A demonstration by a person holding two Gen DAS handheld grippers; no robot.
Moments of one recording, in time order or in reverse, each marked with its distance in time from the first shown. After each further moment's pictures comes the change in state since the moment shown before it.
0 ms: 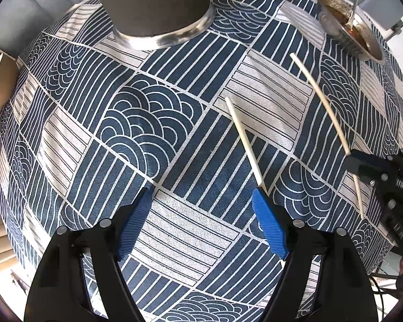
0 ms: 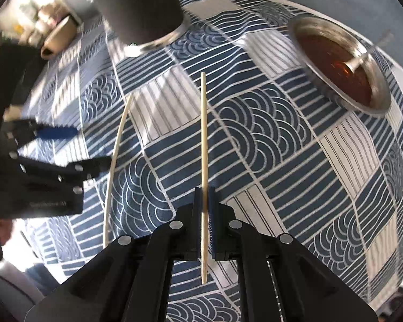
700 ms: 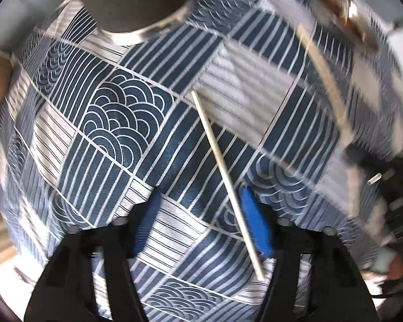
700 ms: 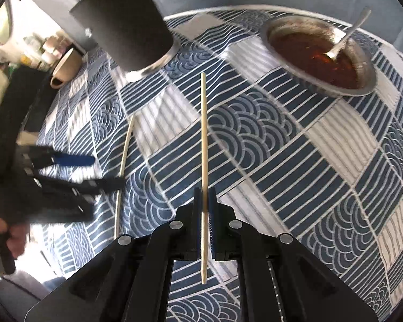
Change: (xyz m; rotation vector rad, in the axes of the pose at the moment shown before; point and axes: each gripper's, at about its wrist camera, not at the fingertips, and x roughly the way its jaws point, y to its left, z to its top) left arm -0.016 -0.030 0.005 0.018 0.079 0.007; right arm -0.016 -0.020 -0.008 0.078 -0.098 0.060
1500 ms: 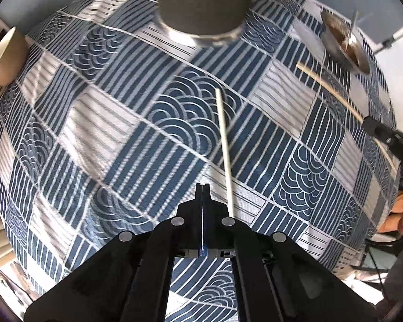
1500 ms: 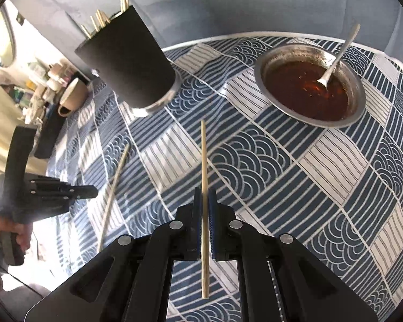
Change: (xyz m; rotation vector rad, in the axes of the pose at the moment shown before) left arm -0.048 0.159 -0.039 -0.048 -0.052 -0.134; right arm -0.022 0.007 0.022 0.030 -0.089 0.062
